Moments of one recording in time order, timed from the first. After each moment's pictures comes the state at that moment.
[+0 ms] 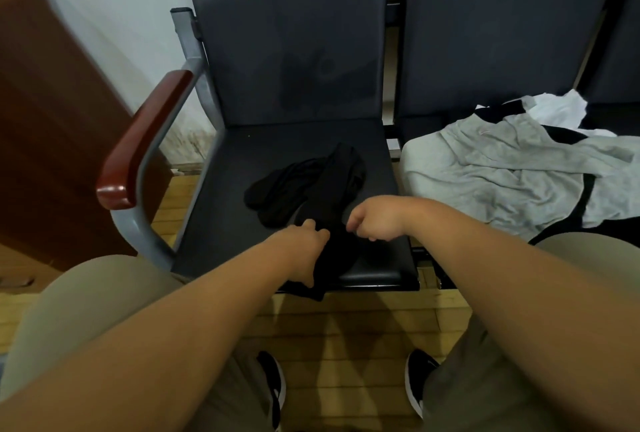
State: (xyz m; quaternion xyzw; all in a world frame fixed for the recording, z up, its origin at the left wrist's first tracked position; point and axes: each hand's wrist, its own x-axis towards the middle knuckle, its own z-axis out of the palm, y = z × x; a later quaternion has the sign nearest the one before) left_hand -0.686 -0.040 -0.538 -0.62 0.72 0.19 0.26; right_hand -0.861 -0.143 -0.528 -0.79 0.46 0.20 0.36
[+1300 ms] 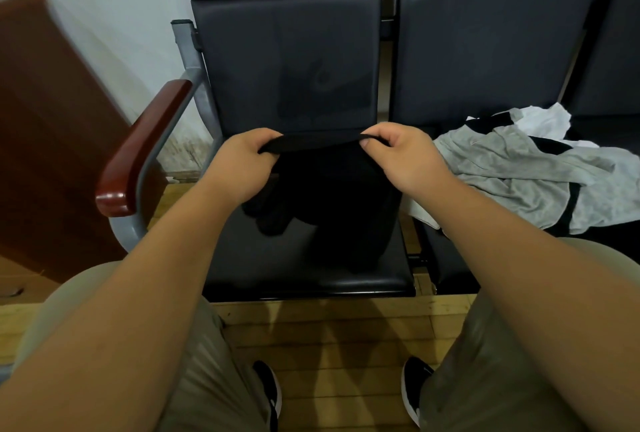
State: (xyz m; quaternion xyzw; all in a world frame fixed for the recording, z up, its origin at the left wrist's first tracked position) left_hand -0.616 -0.068 -0.438 -0.71 0.56 0.22 -0.36; right_hand -0.879 -0.152 -0.457 -0.74 0.45 -0.35 0.35
